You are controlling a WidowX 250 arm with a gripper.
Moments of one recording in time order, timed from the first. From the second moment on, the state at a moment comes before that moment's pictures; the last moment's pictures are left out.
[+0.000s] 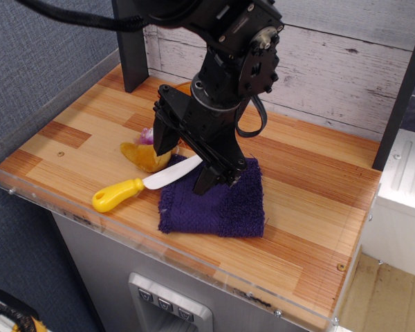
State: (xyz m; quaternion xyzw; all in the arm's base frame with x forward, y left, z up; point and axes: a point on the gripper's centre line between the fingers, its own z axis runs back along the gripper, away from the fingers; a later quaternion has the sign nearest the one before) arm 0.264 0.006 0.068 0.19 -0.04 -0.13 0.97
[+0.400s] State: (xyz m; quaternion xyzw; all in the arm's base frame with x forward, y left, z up) arm 0.261 0.004 0.062 0.18 -0.02 -0.13 0.97
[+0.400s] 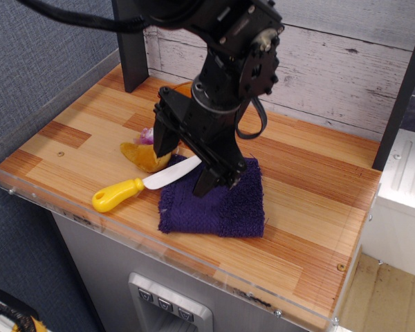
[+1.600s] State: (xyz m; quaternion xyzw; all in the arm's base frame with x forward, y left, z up) arm 0.290 -0.008 0.032 -0.01 0.07 -0.15 0.99
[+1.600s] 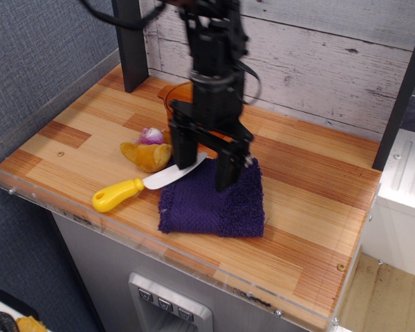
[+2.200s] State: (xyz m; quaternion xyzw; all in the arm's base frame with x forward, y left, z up) arm 0.290 -0.028 0.010 0.02 0.09 -0.20 0.97
